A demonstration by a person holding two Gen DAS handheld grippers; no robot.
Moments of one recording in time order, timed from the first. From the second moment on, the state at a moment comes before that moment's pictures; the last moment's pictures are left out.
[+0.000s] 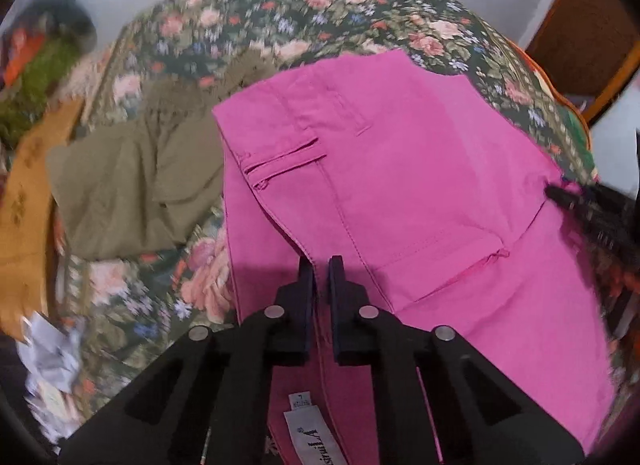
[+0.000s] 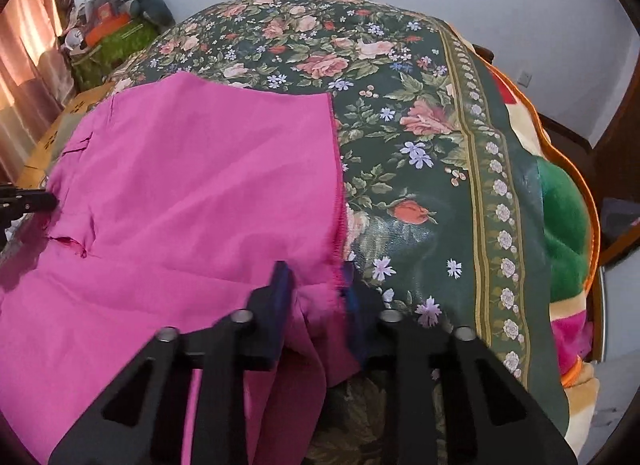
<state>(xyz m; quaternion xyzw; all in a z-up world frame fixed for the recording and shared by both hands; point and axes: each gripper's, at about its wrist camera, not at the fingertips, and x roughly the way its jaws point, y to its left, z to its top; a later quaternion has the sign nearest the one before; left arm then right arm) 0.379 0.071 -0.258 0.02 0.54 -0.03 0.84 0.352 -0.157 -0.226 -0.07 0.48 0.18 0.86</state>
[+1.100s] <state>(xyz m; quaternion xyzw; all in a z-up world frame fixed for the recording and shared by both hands) 0.372 0.094 -0.223 0.05 0.50 0.00 0.87 0.353 -0.154 -0.167 -0.11 0.45 0.19 0.87</state>
